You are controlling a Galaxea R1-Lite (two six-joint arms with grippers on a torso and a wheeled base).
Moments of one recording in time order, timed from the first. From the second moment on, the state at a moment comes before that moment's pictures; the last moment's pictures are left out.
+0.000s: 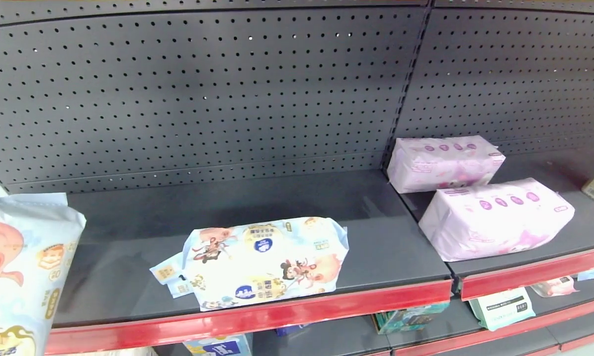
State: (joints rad) left arm -0.37 0.38 -0.60 0.46 0.04 0.18; right arm -0.03 0.59 -0.34 0.00 -0.17 -0.23
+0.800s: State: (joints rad) left arm -0.37 0.61 -0.61 0.26 0.03 0.18; right arm 0.01 0.25 -0.12 -0.03 -0.01 -0.22
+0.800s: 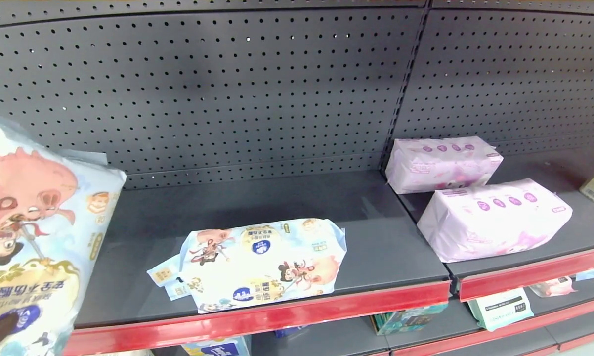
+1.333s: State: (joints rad) left arm -0.36 0.87 -0.63 0.07 0.02 0.25; right arm 0.01 0.02 -0.02 -0.01 0.21 -0.06
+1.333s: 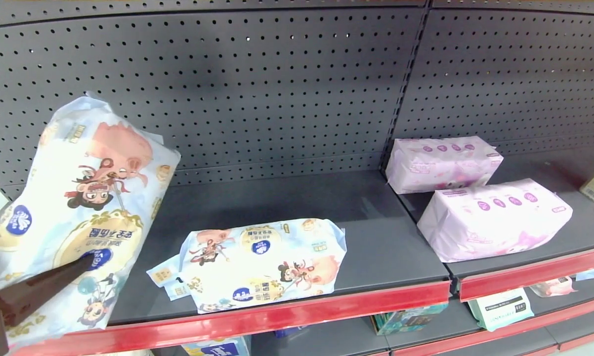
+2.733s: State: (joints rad) left arm -0.20 1.44 -0.96 -0.13 -0.29 0.85; right arm 0.00 0.00 -0.02 -0.01 0.23 -0.01
